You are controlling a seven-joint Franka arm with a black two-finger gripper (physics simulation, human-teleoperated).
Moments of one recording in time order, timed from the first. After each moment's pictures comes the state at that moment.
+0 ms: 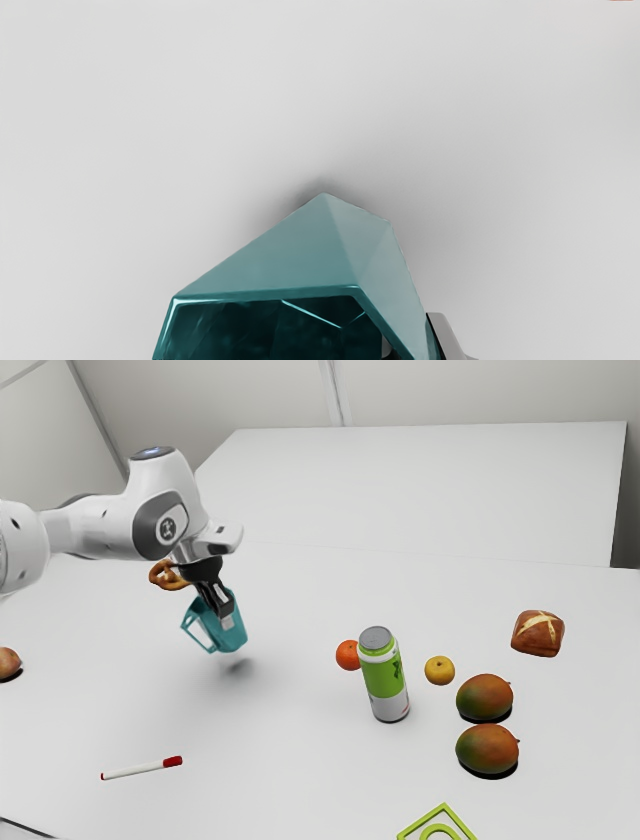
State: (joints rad) arm 0.55 0.05 -0.54 -2.06 0.02 2.08 0.55
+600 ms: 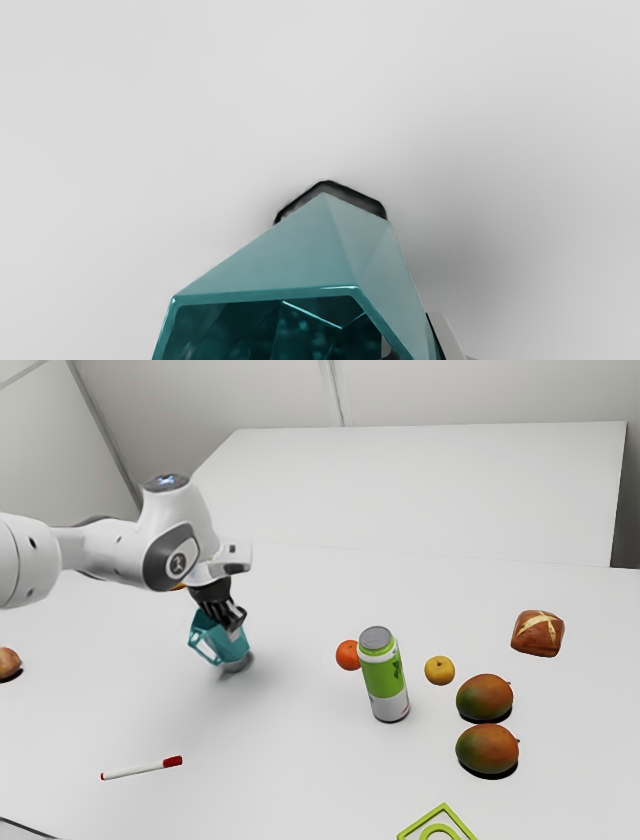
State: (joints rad) arm 0.55 0.07 -0.55 -2.17 0.12 2.26 0.27
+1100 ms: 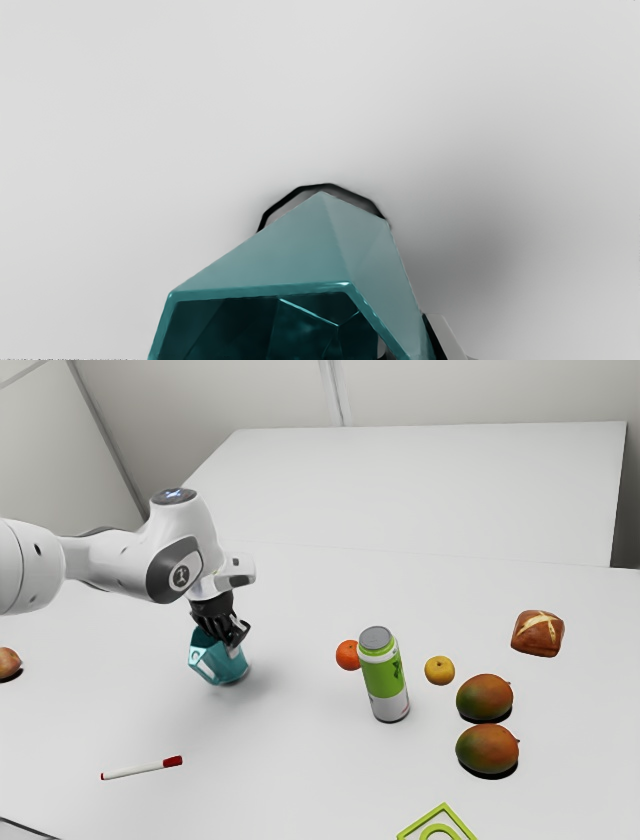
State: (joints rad) arm 0.55 0.07 -0.55 -2.21 0.12 2.24 0.14
